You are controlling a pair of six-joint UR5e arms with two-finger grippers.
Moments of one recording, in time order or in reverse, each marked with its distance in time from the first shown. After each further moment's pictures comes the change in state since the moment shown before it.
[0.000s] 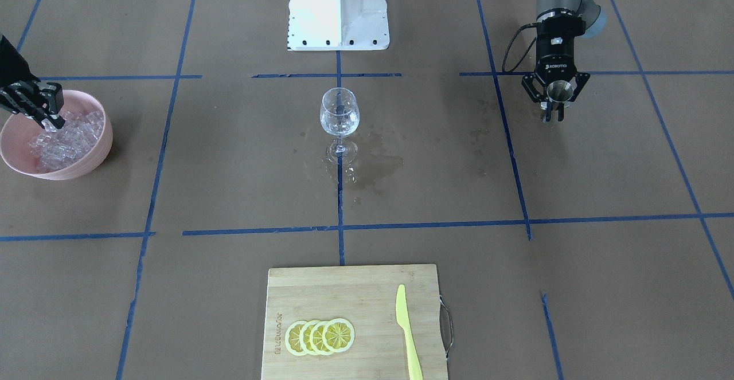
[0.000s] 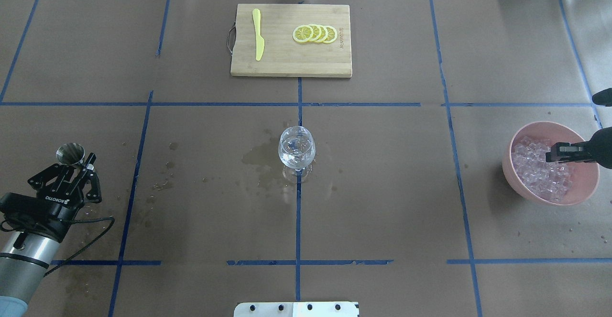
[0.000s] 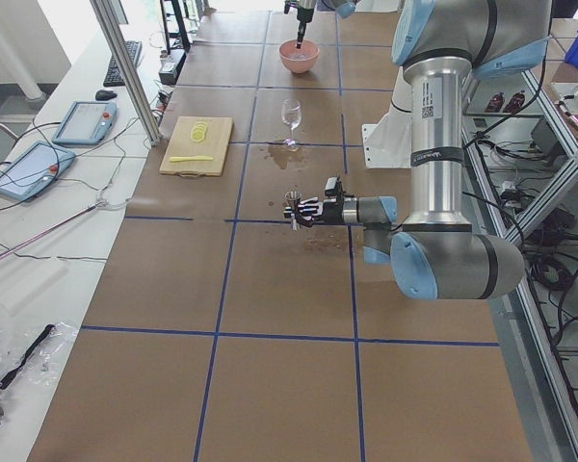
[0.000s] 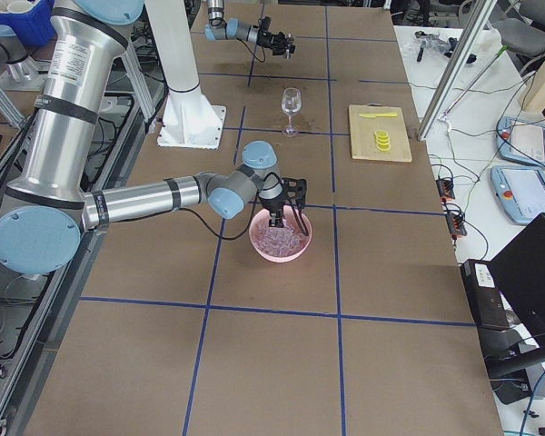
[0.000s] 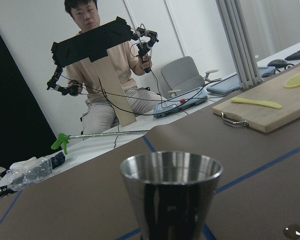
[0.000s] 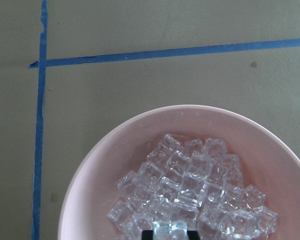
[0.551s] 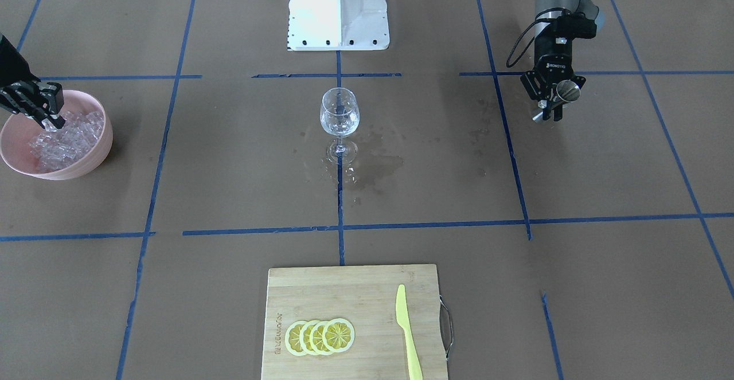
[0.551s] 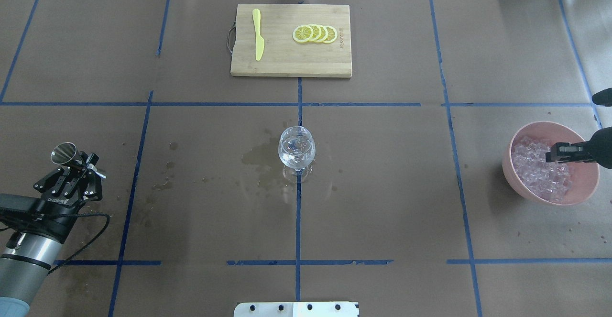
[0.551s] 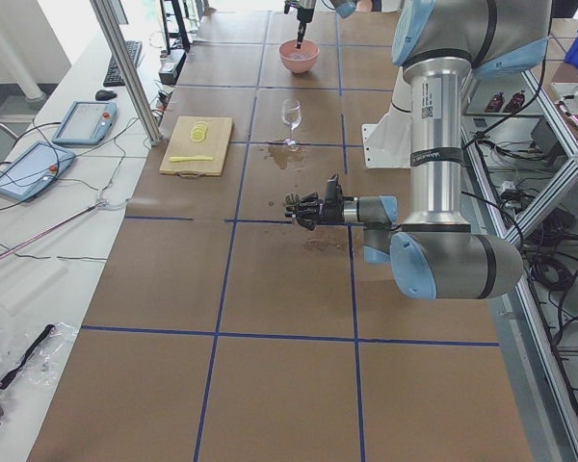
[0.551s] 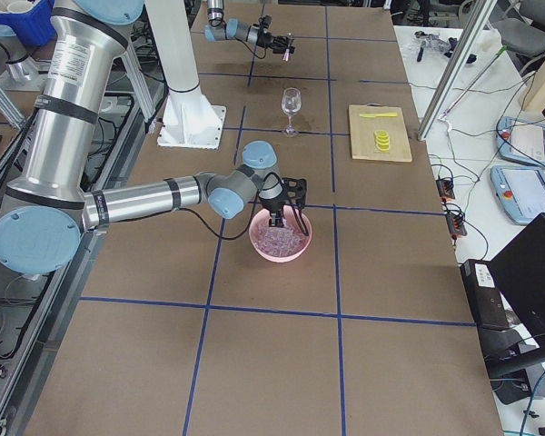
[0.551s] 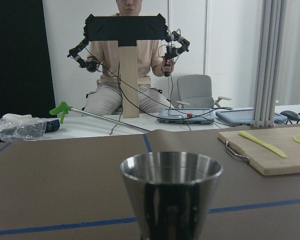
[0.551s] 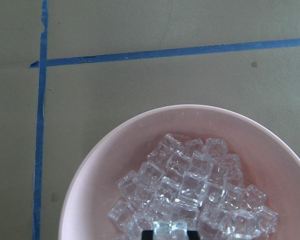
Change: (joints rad) left arm 0.007 -0.010 0.003 -0.006 0.002 -0.274; right arm 0.000 0.000 0.000 0.000 0.001 0.000
